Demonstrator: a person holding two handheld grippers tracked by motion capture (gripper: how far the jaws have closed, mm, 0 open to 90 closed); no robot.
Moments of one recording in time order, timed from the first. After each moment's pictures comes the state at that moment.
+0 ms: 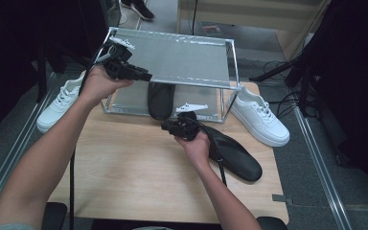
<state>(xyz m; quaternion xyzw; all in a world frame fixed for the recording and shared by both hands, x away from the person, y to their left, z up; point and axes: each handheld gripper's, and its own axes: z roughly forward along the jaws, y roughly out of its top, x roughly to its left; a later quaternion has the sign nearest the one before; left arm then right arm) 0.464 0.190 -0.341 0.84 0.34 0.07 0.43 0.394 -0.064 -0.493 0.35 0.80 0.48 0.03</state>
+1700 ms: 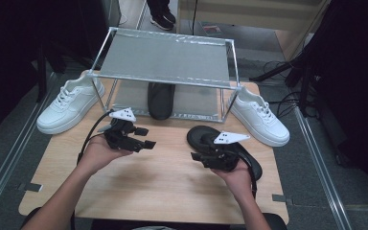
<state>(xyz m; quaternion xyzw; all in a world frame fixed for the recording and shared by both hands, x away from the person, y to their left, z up) 0.323 0.169 -0.454 0.84 0.31 0.01 0.44 0.308 -0.175 -0.490 0.31 0.82 0.48 0.05</state>
